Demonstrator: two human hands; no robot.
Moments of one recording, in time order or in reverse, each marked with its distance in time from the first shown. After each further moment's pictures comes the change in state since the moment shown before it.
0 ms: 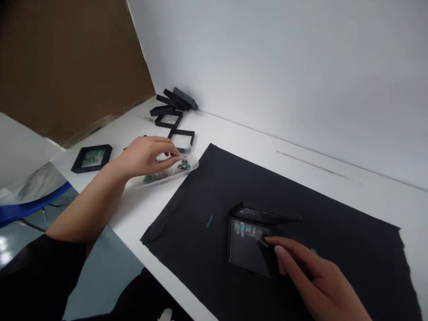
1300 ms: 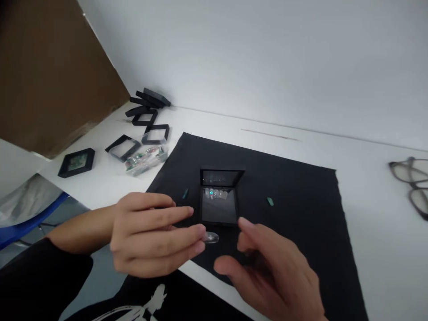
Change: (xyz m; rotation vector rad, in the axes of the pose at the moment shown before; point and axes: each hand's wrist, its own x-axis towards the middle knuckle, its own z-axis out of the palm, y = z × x) left_hand -0.008 0.183 -0.013 -0.284 -0.166 0.555; right_hand -0.072 -0.075 0.006 0.168 0.455 -0.521
